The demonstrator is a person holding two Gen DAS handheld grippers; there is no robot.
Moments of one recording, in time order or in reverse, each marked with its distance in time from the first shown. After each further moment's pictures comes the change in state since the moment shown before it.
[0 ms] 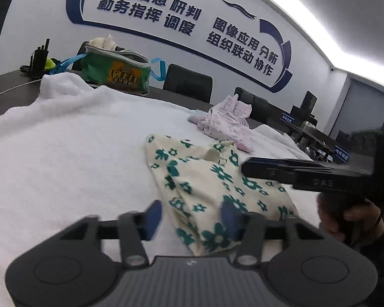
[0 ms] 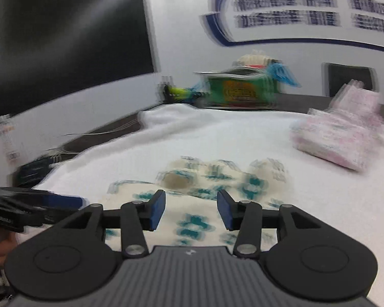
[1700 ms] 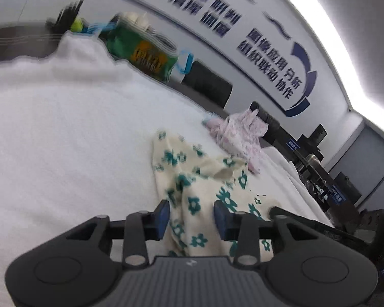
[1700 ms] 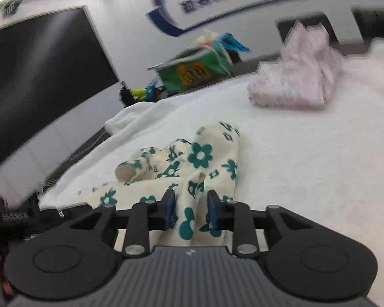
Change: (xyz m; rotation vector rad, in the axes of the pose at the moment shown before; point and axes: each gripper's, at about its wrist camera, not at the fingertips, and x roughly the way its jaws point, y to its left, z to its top) left arm 0.026 0.026 0.022 -0.223 -0.015 0.002; right arm -0.031 -0.043 -0.029 0.253 -0.024 -0.151
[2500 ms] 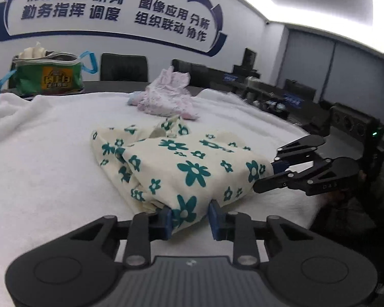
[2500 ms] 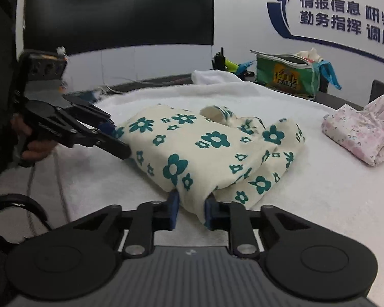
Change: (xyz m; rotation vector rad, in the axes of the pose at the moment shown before) left arm -0.026 -0.035 -0.029 0.480 0.177 -0.240; right arm -0.047 0.027 -0.036 -0.468 0.121 0.266
